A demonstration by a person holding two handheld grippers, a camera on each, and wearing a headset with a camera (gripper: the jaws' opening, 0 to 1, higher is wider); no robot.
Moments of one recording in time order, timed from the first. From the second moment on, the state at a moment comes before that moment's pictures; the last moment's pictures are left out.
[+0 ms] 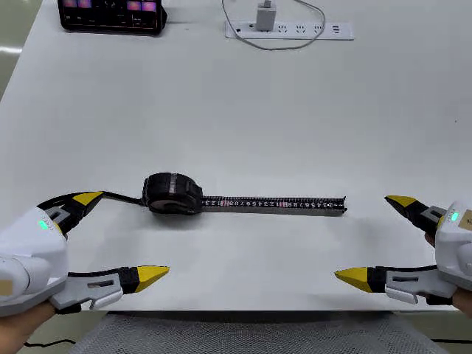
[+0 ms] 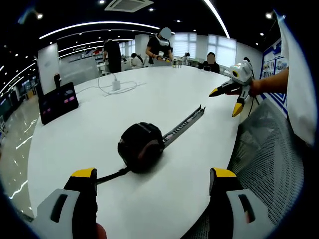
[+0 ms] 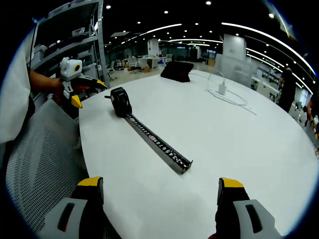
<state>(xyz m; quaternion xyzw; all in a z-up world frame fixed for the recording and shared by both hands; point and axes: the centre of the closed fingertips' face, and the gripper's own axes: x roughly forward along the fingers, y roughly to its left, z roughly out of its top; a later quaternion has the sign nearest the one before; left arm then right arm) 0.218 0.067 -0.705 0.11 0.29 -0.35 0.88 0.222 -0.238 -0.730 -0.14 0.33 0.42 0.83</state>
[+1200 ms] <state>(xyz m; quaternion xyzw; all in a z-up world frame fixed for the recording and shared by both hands) 0.209 0.077 -0.706 0.09 0.29 -0.32 0.90 0.217 -0.242 -0.727 -0.13 0.32 0.41 0.85</state>
